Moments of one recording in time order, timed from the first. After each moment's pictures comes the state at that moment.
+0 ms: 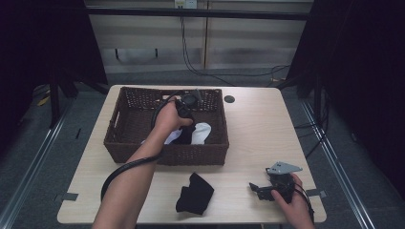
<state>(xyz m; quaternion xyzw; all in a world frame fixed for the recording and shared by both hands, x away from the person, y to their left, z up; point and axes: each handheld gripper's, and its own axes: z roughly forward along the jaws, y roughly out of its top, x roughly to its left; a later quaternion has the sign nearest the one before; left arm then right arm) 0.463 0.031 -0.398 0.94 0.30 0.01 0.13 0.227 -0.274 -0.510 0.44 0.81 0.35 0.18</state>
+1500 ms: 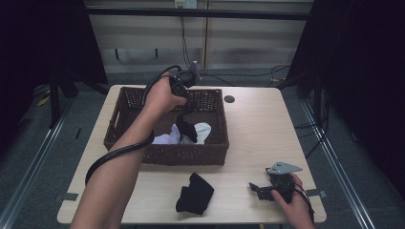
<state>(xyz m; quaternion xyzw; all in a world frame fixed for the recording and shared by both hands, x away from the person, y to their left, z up) 0.455 0.041 -0.295 0.95 0.29 0.00 0.14 0.227 -0.274 -0.510 0.45 0.81 0.34 0.18</state>
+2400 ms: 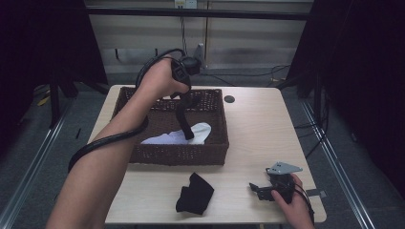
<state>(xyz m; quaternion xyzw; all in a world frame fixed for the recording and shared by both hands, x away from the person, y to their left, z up) 0.436 0.031 -0.229 0.96 0.26 -0.03 0.11 0.226 -0.274 -0.510 0.45 0.81 0.34 0.18</state>
